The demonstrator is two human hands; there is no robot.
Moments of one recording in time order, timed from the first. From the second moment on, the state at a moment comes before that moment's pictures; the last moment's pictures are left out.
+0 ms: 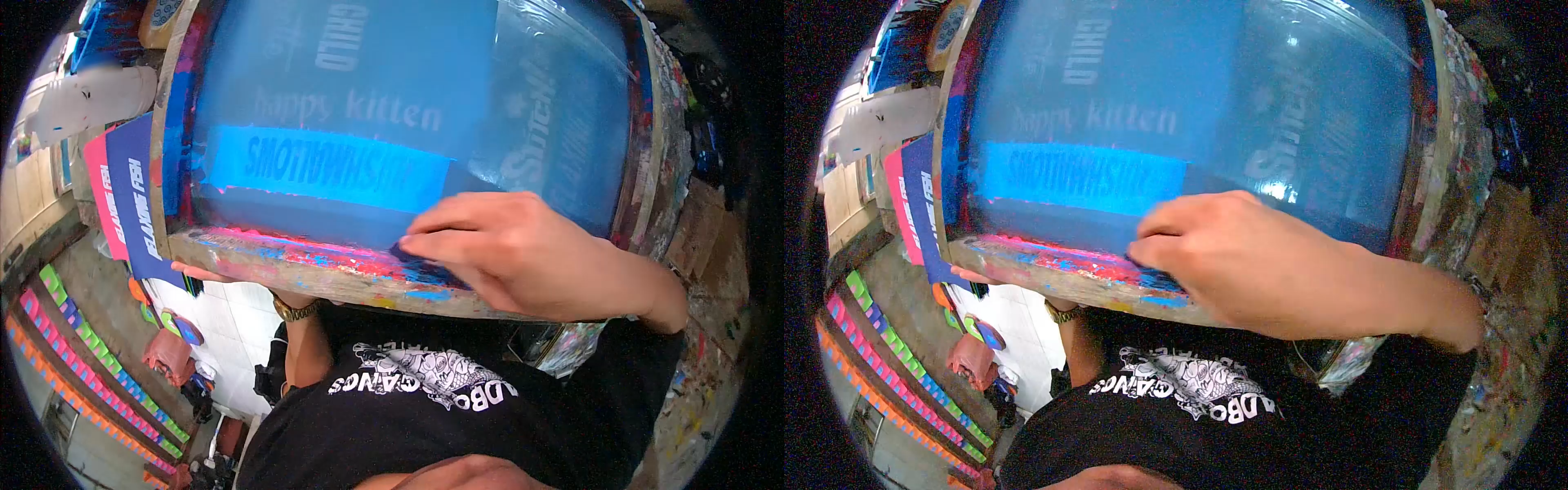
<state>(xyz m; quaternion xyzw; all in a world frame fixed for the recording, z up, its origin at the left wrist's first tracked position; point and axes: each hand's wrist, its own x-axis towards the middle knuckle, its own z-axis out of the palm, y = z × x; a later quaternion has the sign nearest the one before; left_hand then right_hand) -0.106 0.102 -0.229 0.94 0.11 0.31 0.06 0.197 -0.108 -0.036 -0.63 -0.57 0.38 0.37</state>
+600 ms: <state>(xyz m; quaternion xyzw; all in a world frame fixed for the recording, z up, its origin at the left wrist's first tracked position) -0.090 0.106 -0.233 0.94 0.10 0.33 0.06 0.183 -0.100 -0.036 -0.62 -0.57 0.40 0.36</state>
